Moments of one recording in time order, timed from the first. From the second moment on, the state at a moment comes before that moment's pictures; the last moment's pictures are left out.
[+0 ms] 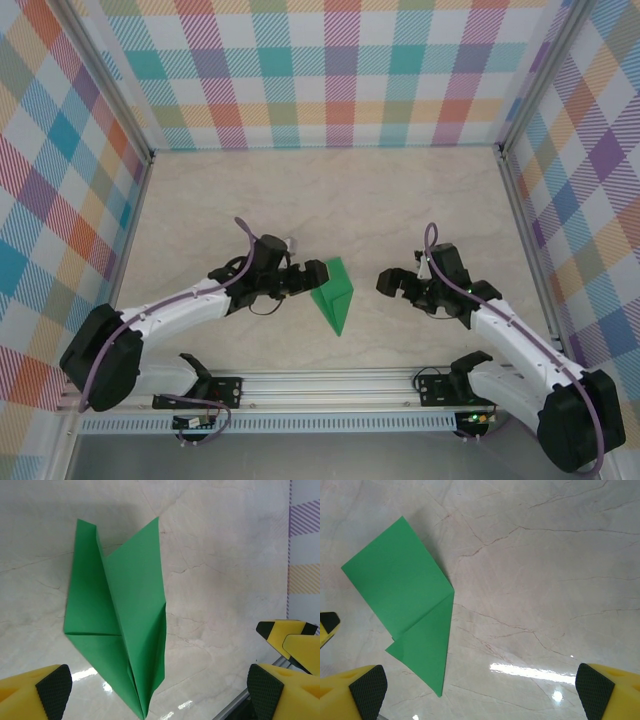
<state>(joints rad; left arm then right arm) -0.71 1.30 0.69 -0.15 0.26 -0.92 0.40 0.94 0.52 -0.50 -0.33 0.71</state>
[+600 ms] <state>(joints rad) -0.72 1.57 0.82 -0.07 0.24 -0.80 0.38 0.95 0.52 -0.49 -0.39 0.71</state>
